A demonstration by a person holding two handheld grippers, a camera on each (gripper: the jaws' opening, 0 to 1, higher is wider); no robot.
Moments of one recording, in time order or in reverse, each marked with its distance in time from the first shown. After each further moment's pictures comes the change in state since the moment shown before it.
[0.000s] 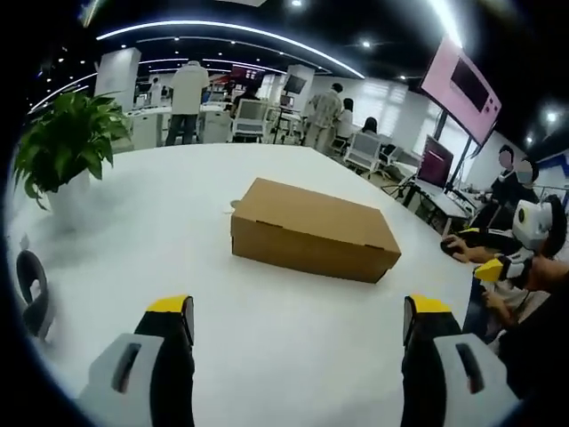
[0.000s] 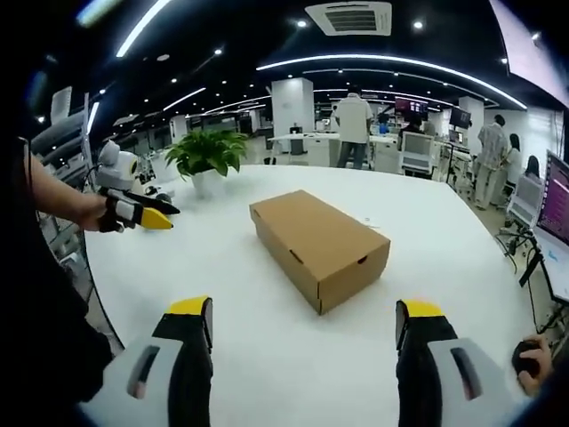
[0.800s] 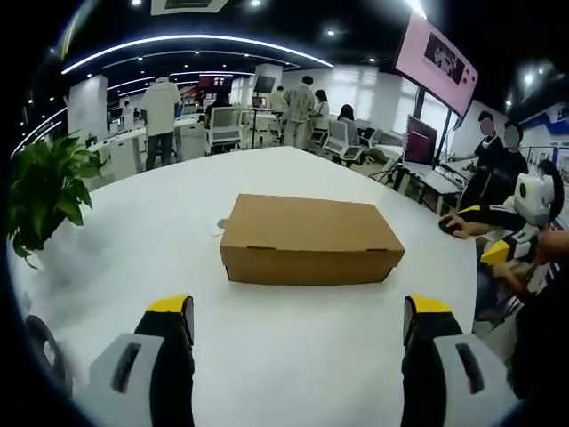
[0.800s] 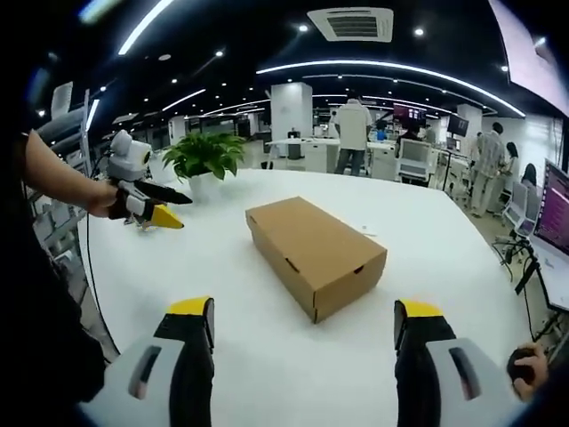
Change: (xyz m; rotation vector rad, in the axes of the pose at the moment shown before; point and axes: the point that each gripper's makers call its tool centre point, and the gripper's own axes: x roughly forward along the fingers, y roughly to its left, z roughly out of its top) left arm 0.026 0.001 0.026 0.168 0.032 -0.044; right arm 0.005 -0.002 0.008 -0.021 -0.024 -0.024
